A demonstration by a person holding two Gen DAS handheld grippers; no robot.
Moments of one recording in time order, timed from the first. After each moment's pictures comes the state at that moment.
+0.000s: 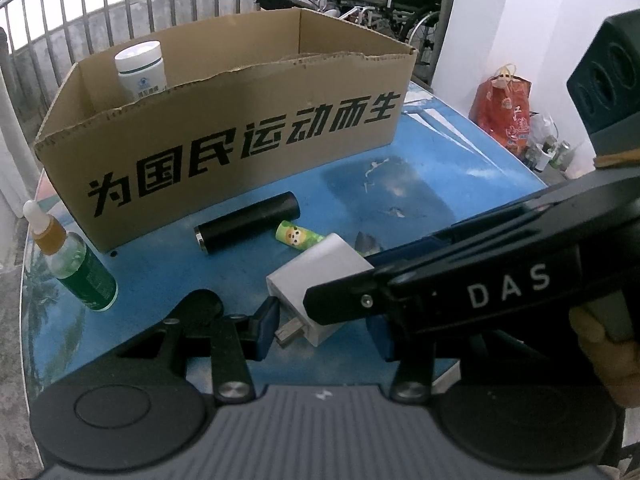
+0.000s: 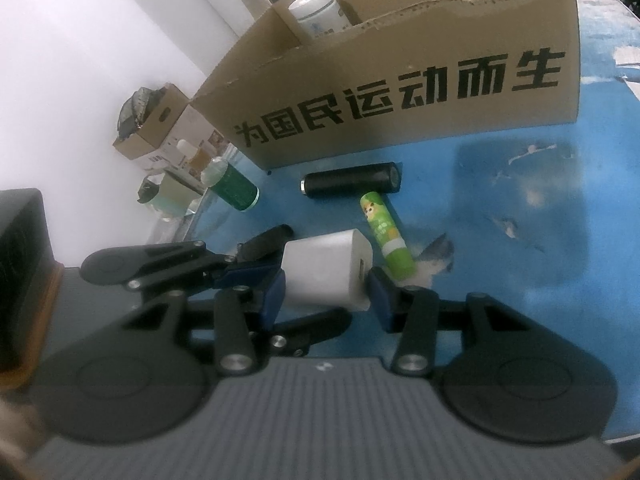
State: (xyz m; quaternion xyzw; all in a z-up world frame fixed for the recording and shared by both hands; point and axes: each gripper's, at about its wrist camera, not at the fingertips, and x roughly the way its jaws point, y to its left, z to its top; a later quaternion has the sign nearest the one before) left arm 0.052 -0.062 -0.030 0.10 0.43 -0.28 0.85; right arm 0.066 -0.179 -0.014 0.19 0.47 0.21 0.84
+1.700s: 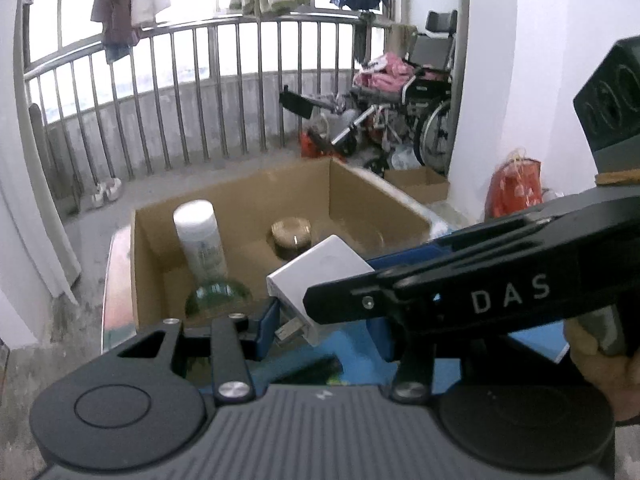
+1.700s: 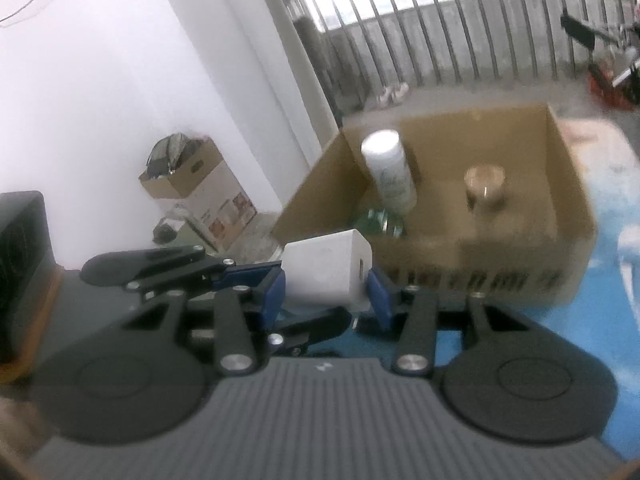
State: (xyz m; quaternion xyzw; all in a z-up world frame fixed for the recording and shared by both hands) left arm 0.072 -0.052 0.080 0.09 0.30 -0.25 0.92; right arm 0.083 -0.171 0.104 0.13 0.35 0.23 0.90
